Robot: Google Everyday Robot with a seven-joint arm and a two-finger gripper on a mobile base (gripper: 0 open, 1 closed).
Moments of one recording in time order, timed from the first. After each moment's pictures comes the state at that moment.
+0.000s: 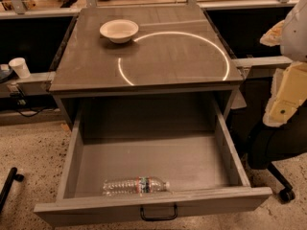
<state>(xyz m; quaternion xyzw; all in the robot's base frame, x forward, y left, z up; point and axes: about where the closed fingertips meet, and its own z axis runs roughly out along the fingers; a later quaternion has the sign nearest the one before) 0.438 -0.217 0.976 -0.60 0.78 -0.03 0.16</state>
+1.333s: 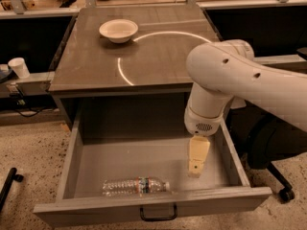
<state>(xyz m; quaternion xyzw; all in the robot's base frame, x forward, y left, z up) 0.453 -0.110 0.735 -0.65 0.76 0.06 0.01</state>
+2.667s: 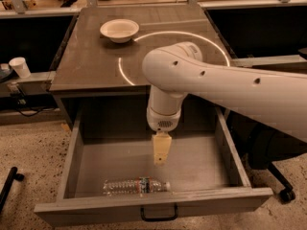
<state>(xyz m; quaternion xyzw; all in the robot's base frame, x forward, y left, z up) 0.482 -0.021 0.714 -0.72 0.69 0.07 0.03</state>
